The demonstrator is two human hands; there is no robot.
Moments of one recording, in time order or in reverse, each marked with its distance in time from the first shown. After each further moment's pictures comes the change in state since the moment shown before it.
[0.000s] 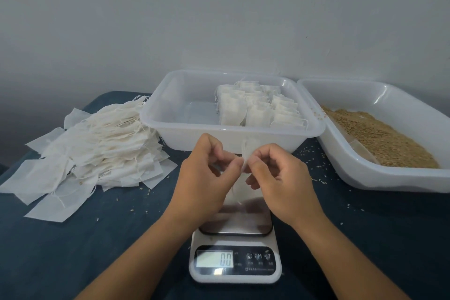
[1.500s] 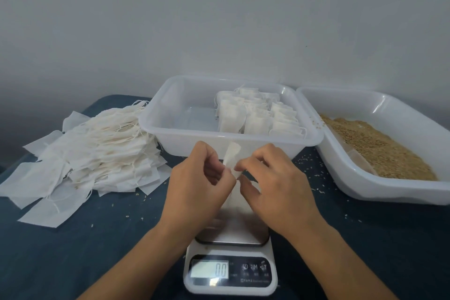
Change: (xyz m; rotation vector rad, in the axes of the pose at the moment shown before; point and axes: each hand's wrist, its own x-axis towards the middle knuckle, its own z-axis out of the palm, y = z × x) left_hand -0.002 -0.001 -0.001 0.210 0.133 0.004; right_hand 0.008 0.001 -0.004 -0.743 0.040 -0.573
